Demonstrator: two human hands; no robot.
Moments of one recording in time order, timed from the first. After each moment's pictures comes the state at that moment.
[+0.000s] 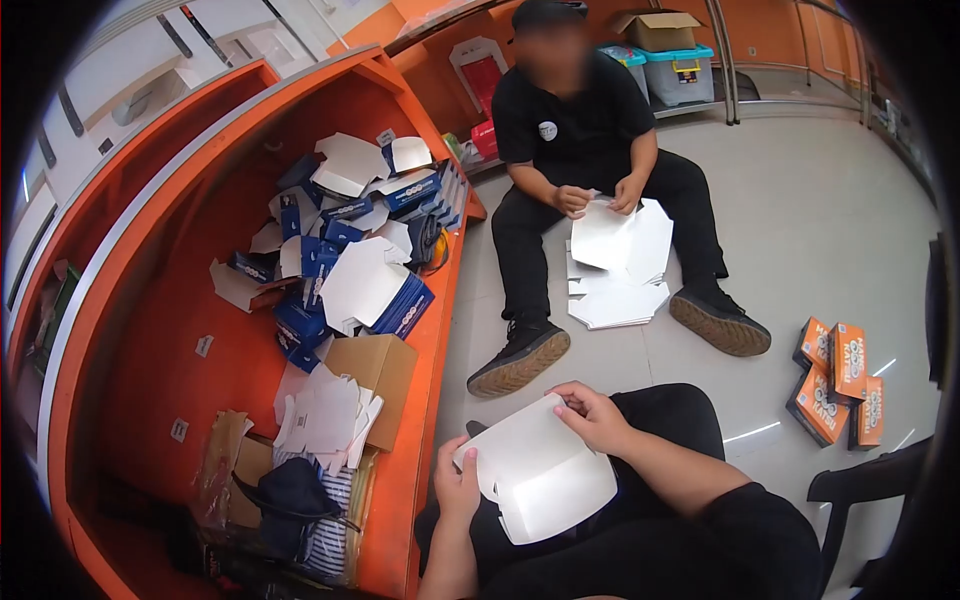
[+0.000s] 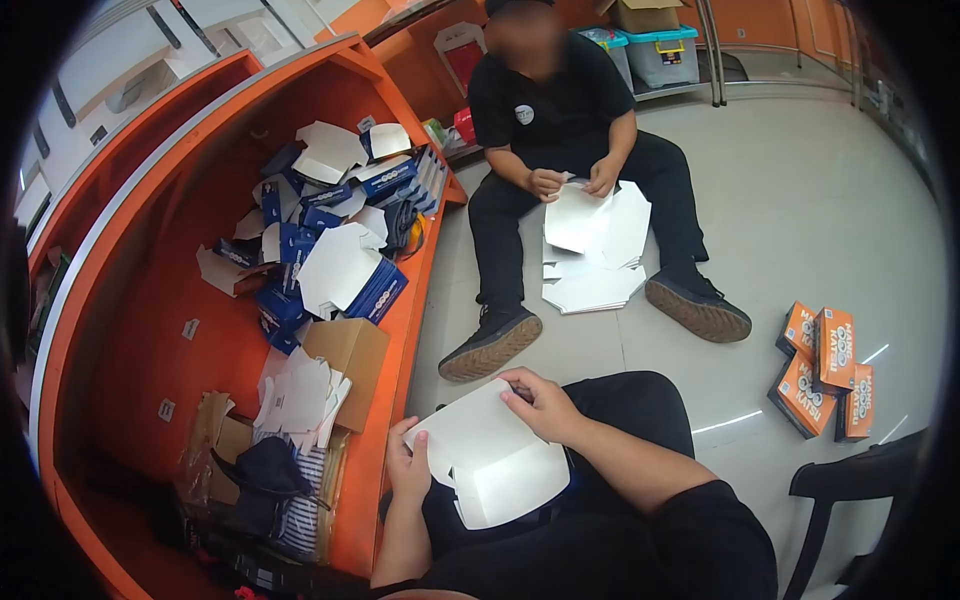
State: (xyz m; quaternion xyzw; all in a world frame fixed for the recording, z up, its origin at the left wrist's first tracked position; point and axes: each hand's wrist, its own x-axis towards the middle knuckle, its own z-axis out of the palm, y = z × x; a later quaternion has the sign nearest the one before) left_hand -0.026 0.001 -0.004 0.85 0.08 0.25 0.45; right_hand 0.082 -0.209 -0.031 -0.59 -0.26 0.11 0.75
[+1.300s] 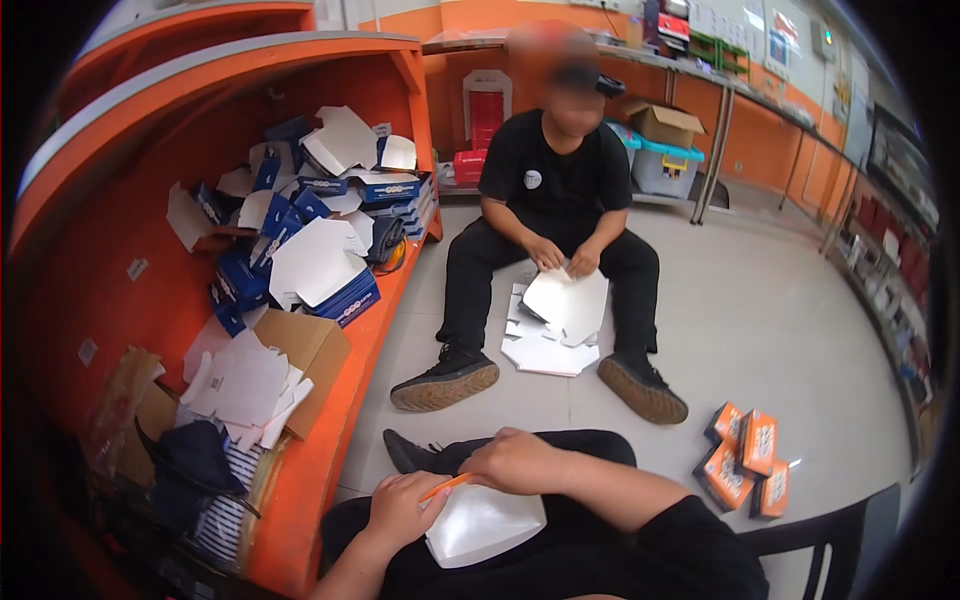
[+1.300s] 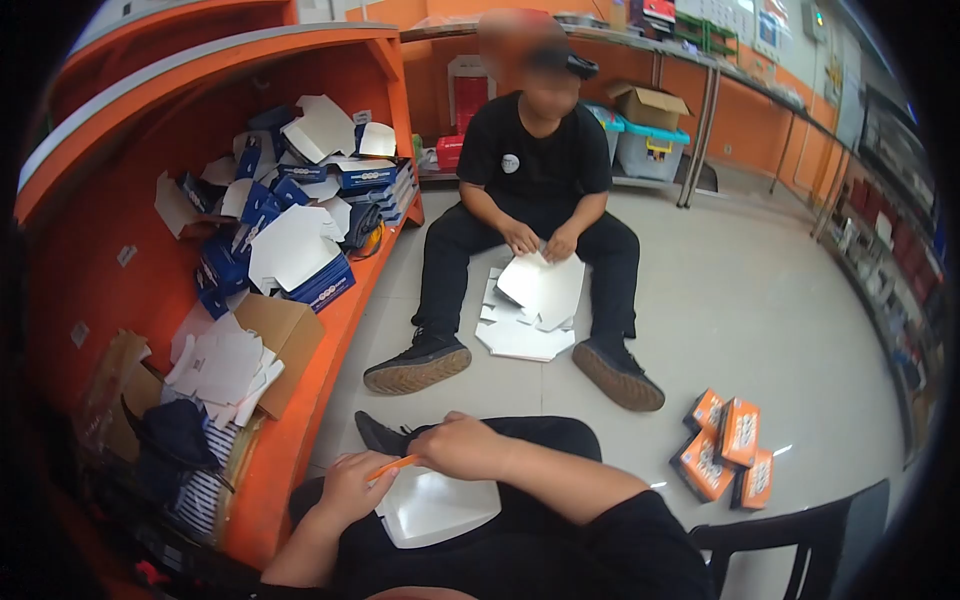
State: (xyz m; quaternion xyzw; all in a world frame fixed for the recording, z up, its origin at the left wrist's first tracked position) left_hand -0.053 -0.014 0.039 0.94 -0.11 0.17 0.28; right_hand 0.058 -0.199 0.063 -0.80 -0.58 0.07 0.16
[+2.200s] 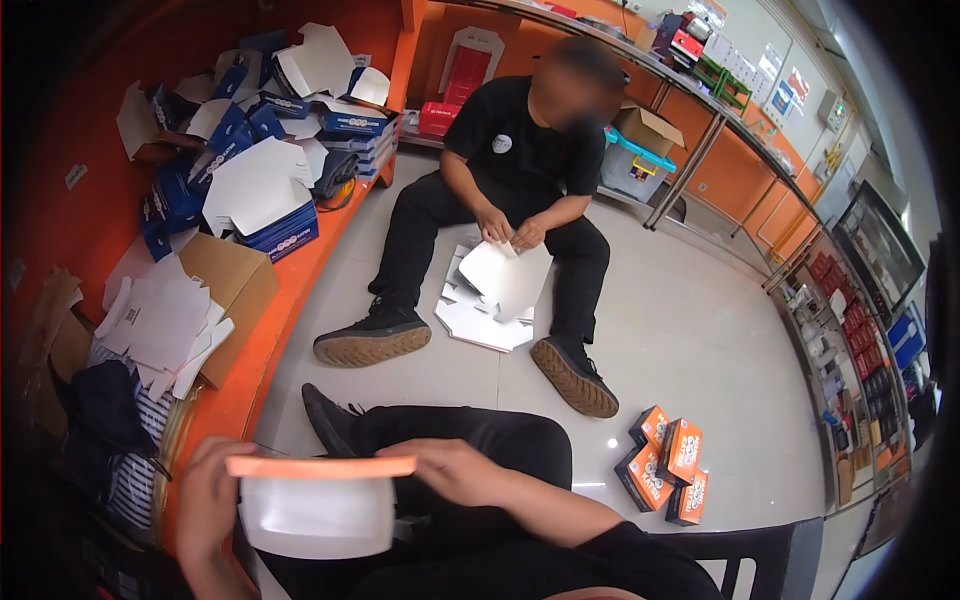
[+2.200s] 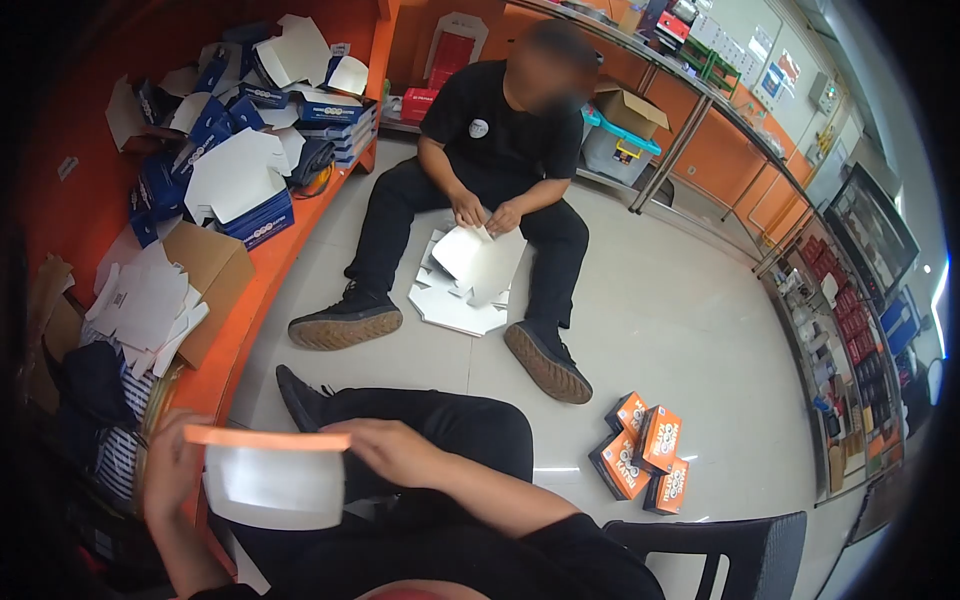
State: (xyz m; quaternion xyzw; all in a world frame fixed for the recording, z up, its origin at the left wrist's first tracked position) left_hand -0.109 0.070 0.099 0.89 0.10 0.18 0.41; right_hand 0.034 -0.194 0.032 -0.70 -0.48 0.12 0.52
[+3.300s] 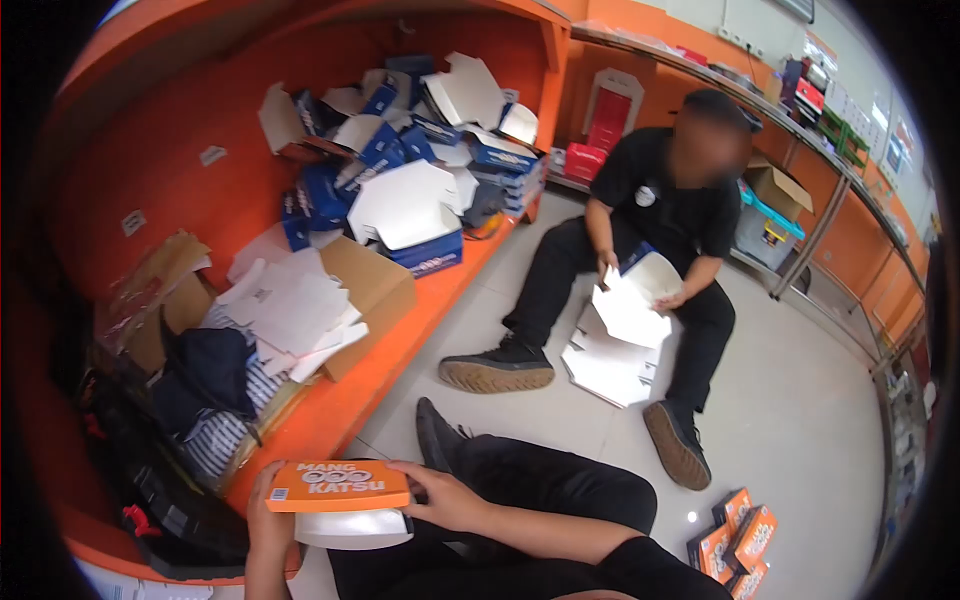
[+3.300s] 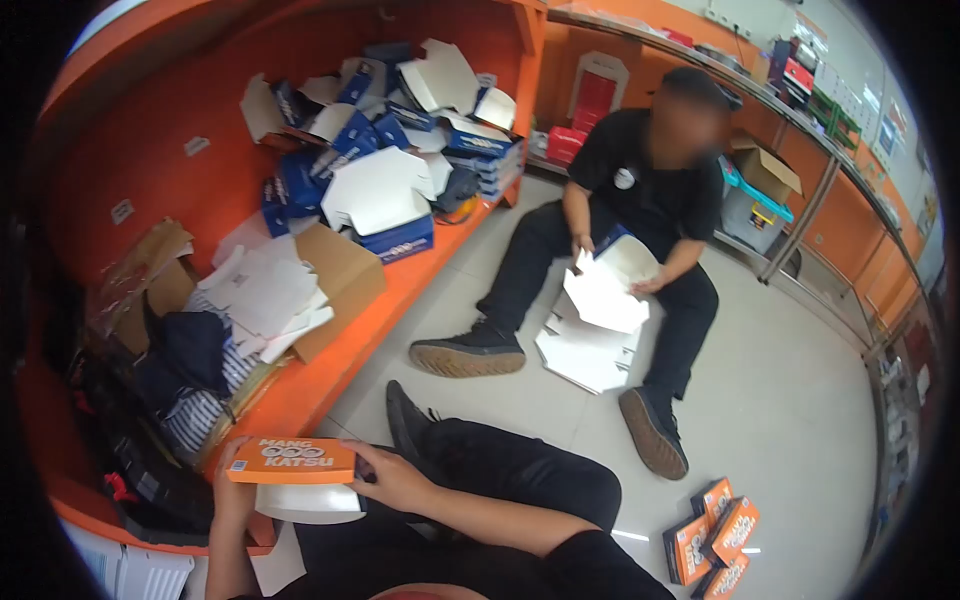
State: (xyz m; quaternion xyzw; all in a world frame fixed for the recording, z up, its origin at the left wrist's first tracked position) left_hand -0.194 0.092 0.028 0.88 0.34 0.25 0.24; right_hand 0.011 -0.083 -0.023 -0.60 -0.53 0.31 0.51
